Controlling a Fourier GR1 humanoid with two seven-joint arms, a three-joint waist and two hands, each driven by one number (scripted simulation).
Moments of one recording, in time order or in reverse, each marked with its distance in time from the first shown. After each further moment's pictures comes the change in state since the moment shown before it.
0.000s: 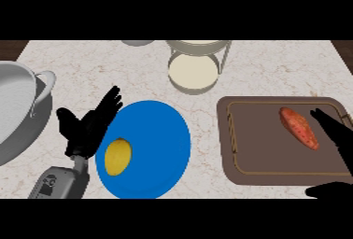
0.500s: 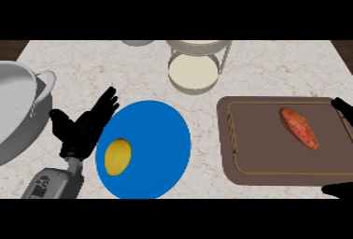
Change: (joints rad) left arm 0.009 0.056 -0.025 -0.009 0.058 0.014 -0.010; right arm 0.001 -0.157 -0.052 -0.082 -0.194 -0.048 0.003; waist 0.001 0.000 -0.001
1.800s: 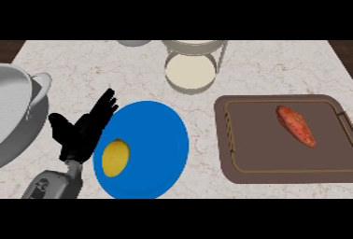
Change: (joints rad) left arm 0.013 0.031 -0.042 -0.008 0.029 0.058 -0.027; right arm -0.162 0.057 -0.216 0.785 -0.546 0.242 -1.061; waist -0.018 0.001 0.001
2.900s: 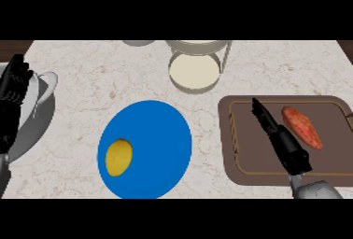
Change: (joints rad) left arm 0.001 0.285 0.192 -0.154 -0.168 0.128 -0.140; right arm -0.070 0.379 0.477 -0.248 0.122 -0.371 0.596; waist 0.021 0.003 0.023
